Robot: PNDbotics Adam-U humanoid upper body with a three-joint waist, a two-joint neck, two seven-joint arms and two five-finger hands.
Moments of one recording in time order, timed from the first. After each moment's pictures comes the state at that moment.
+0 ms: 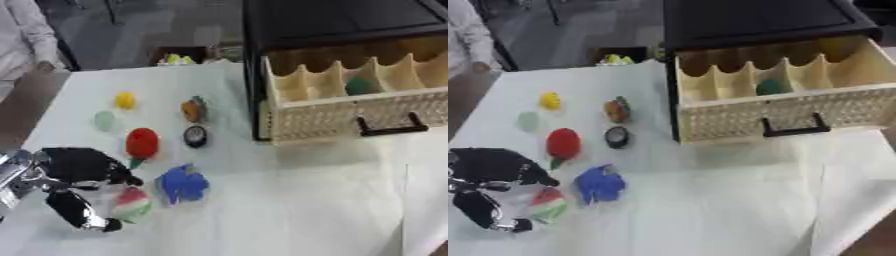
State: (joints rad) left arm -0.59 0.79 -0.53 -1.43 -0.82 -0.56 -0.51; right arm -0.48 -0.61 -0.10 -1.99 0.13 -0.02 -0.48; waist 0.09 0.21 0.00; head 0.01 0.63
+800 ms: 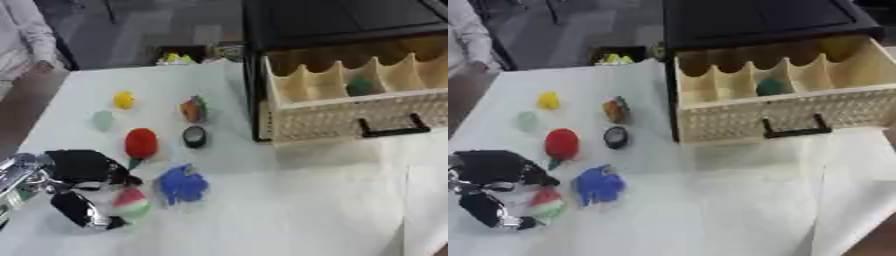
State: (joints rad) left arm -0.60 0.76 -0.52 -1.37 -0.90 -0.57 -0.45; right arm -0.48 -0.60 -0.11 -1.99 0.12 -0.01 -0.48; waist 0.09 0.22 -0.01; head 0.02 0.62
